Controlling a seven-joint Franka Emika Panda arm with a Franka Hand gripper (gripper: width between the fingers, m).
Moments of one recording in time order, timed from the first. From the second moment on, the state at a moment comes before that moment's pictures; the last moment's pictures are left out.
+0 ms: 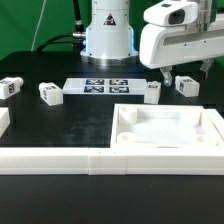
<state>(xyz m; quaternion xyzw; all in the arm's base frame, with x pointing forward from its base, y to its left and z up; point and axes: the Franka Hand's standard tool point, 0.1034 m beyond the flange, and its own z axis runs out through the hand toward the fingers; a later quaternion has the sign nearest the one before) 0.417 0.142 0.048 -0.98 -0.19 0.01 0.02</state>
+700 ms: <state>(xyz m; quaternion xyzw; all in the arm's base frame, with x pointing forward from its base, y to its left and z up) 0.382 0.149 0.049 -0.98 -0.16 0.09 0.01</state>
